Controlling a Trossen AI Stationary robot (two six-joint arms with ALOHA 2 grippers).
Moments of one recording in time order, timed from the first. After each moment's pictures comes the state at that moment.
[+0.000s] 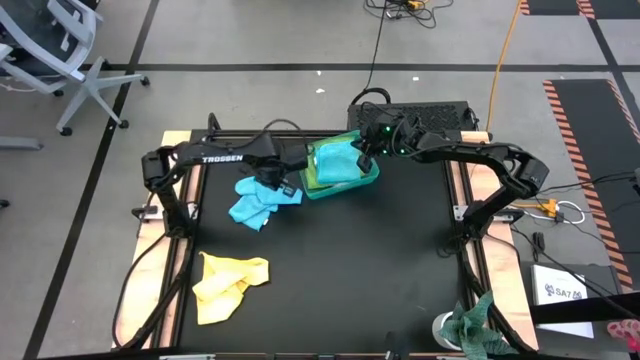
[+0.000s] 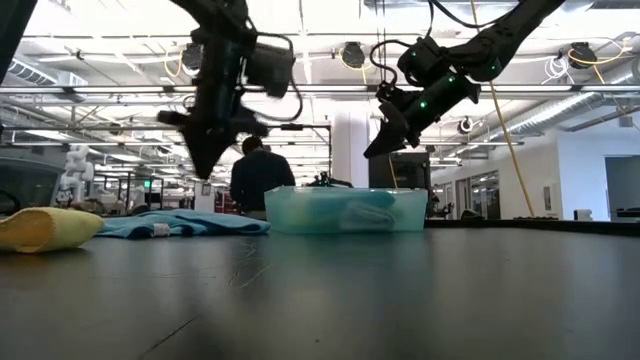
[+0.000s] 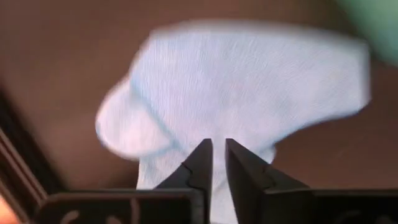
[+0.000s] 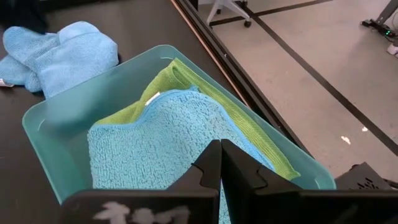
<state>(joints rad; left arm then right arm) 0.33 1.78 1.37 -1.22 -0.15 -0.81 -0.64 1.54 0.90 0.07 -0.19 -0.14</state>
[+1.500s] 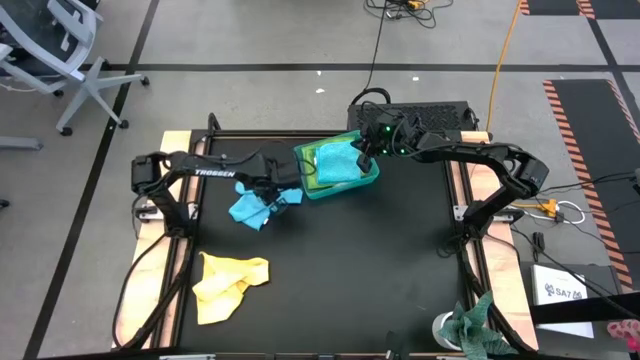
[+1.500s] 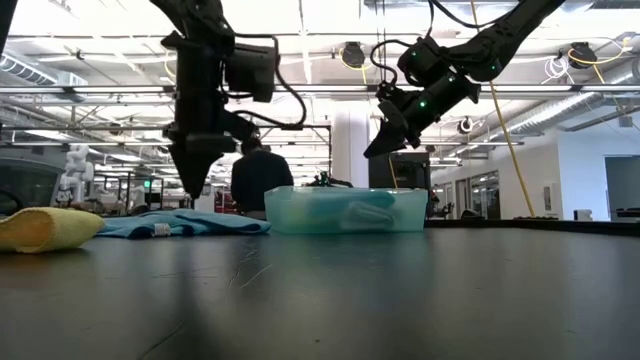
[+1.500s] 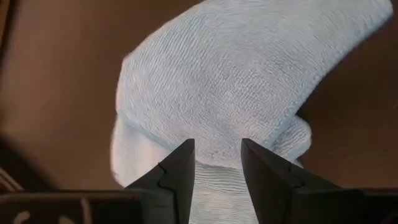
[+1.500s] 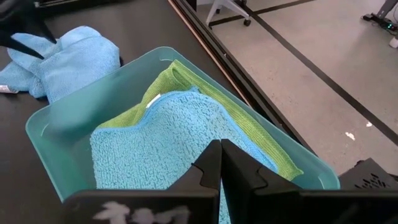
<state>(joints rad) 0.24 1.70 1.14 -1.02 -0.28 -0.41 -0.64 1.54 0.90 0.07 -0.19 -0.11</state>
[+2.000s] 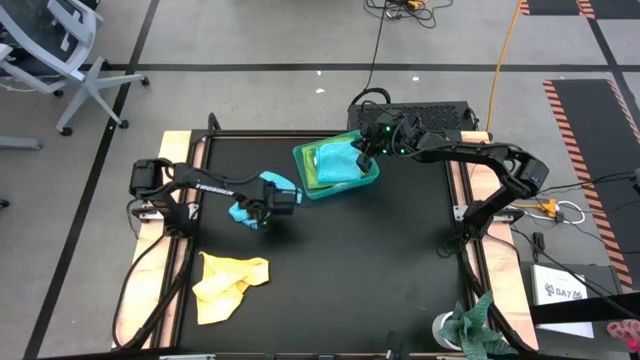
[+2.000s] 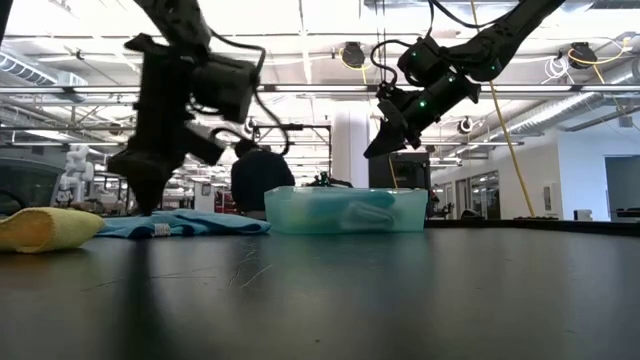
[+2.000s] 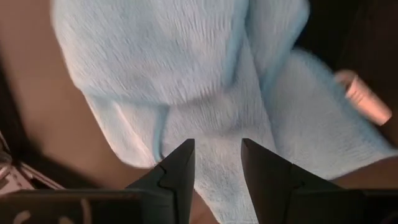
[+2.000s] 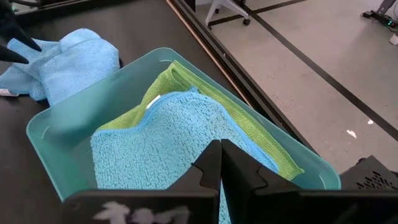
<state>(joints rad) 0.08 1.70 0.99 -1.06 -0.35 -0.19 -0.64 1.54 0.90 0.07 -0.19 -0.09</state>
